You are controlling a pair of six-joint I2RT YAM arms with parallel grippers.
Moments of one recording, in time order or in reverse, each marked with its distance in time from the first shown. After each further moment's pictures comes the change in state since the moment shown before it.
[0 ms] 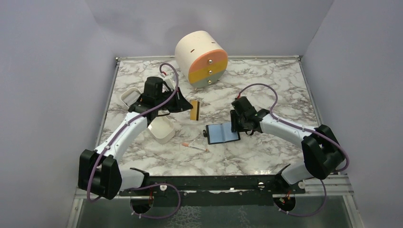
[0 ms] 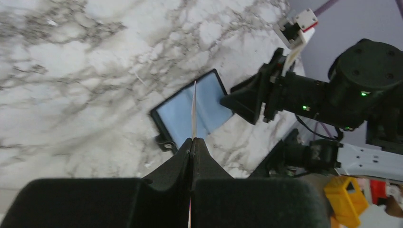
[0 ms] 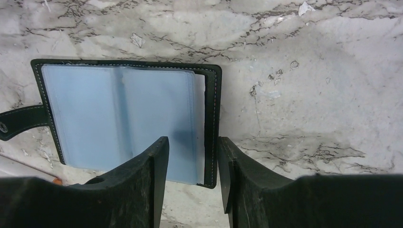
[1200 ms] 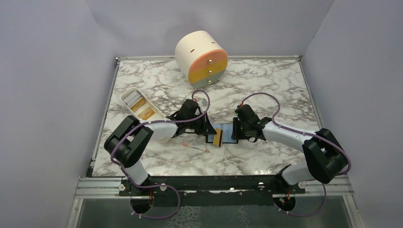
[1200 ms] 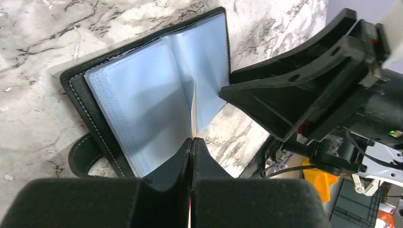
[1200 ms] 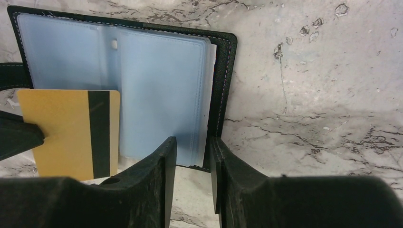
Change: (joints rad) left arm -0.381 0.386 -0.217 0.501 -0.058 -0.347; right arm 0.000 -0.048 -0.162 0.108 -0.116 0.090
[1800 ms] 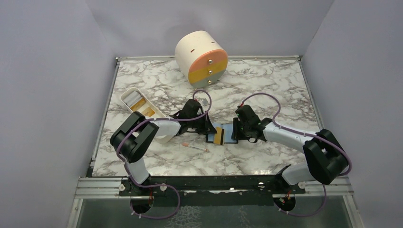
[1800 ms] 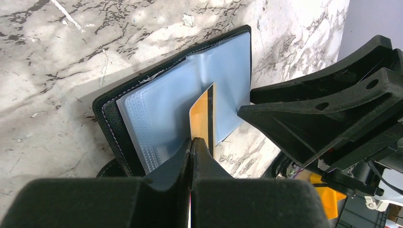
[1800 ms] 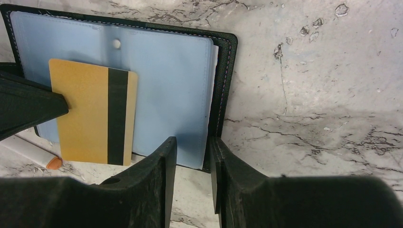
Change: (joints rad) left arm 0.000 0.091 0.035 0.012 -0.051 0.000; right arm 0.000 -0.010 -0.017 0.023 -0.011 0.000
